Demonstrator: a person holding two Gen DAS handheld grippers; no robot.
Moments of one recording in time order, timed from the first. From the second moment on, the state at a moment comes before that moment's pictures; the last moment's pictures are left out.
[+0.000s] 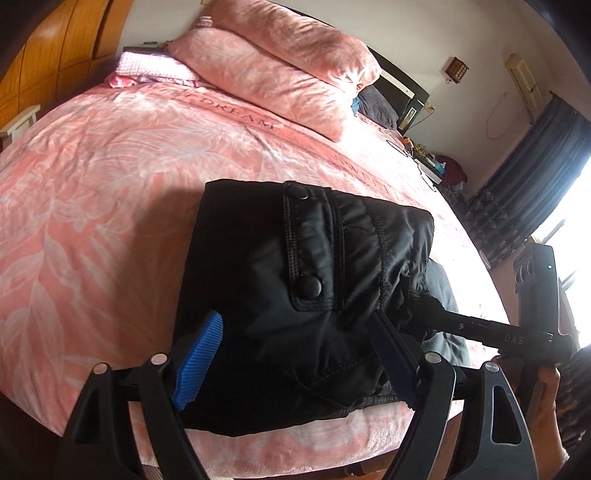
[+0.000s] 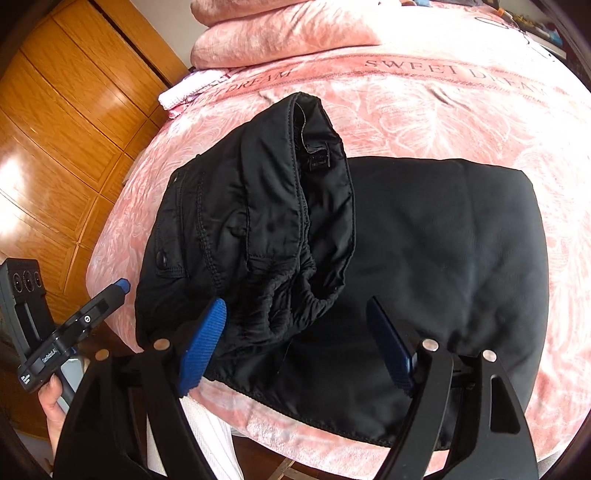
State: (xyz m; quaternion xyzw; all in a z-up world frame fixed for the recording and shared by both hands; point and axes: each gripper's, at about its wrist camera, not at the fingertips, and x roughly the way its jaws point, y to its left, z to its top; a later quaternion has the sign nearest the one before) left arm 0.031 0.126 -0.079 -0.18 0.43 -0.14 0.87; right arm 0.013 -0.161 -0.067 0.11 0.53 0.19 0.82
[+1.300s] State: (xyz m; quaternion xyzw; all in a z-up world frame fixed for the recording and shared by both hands) left arm 0.041 0.093 -0.059 -0.22 0.41 -0.18 0.86; right arm -0.027 -0.235 0.047 0.11 0.42 0.21 0.88
